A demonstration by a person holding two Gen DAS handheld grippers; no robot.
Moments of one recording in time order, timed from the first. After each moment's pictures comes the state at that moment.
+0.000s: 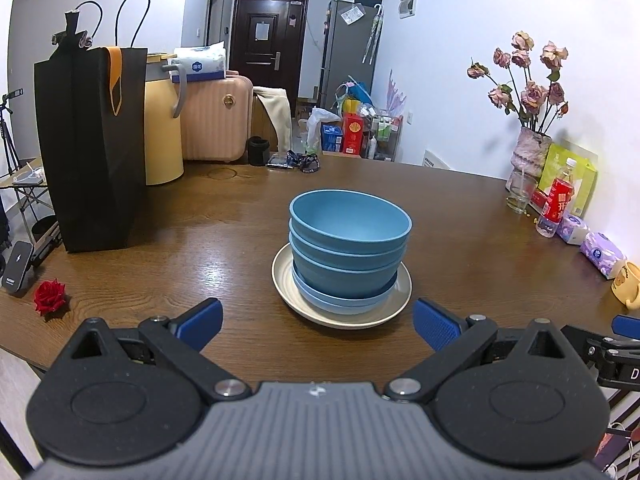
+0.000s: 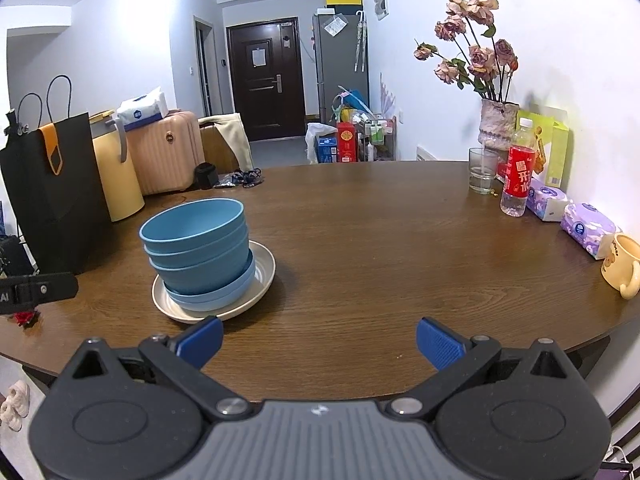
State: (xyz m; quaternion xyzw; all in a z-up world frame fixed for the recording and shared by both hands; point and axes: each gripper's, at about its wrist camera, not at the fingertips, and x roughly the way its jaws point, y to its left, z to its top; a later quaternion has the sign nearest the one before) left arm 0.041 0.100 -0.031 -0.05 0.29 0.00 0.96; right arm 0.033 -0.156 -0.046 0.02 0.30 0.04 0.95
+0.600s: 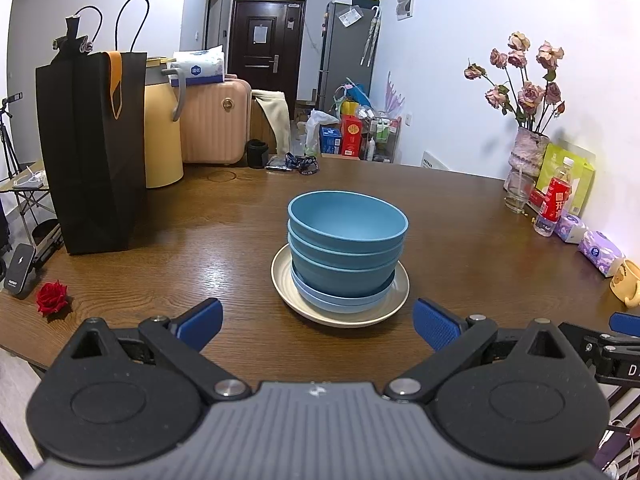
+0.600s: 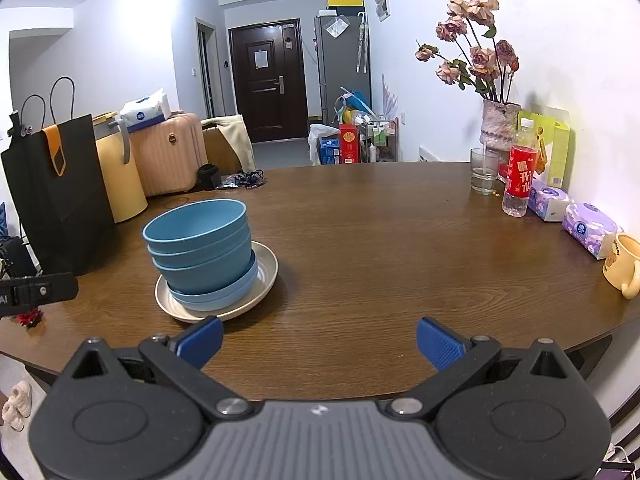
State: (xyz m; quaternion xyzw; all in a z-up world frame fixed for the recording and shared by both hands) left arm 0.036 0.101 -0.029 -0.05 0.29 0.00 0.96; right arm 0.031 -0.155 -0.046 0.03 0.29 0.05 0.95
